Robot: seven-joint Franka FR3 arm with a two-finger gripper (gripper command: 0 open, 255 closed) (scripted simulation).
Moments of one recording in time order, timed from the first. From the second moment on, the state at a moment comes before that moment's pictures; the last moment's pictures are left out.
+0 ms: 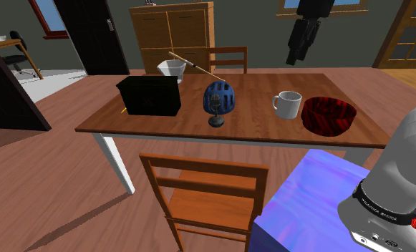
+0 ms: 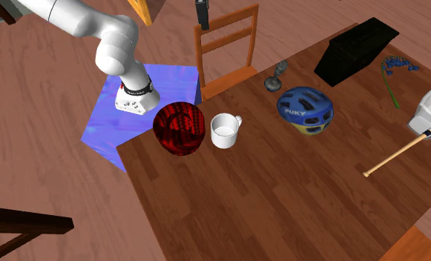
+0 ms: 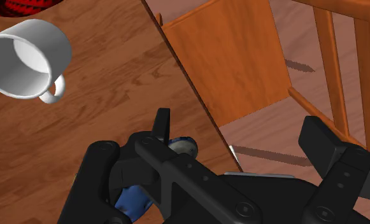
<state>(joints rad) 0.01 -0.79 -0.07 -2.33 0.08 1.62 -0.15</state>
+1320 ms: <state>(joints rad) -0.08 -0.46 -0.35 -2.43 -0.08 2.04 -0.45</state>
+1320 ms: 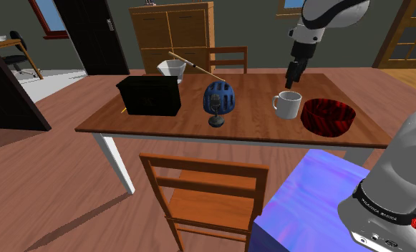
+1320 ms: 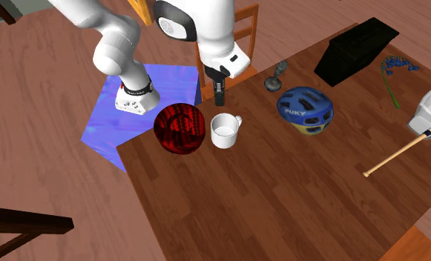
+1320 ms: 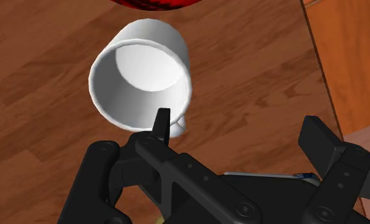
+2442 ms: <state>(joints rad) -0.10 -0.05 -0.53 -2.33 0.03 2.33 -0.72</state>
